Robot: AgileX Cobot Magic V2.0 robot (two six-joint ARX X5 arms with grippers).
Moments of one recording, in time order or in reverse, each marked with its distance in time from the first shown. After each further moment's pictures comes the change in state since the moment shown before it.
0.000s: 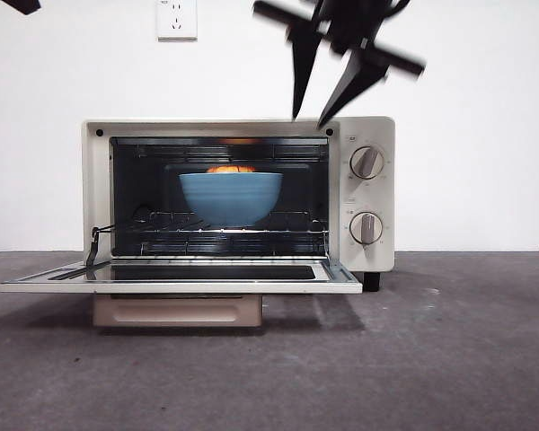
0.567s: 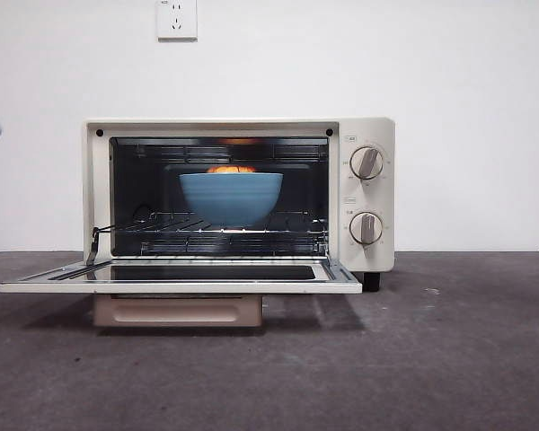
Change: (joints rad) left arm 0.443 0.047 -0.356 0.383 0.274 -0.073; right arm 0.098 -0.396 -0.050 -0.181 0.047 -0.318
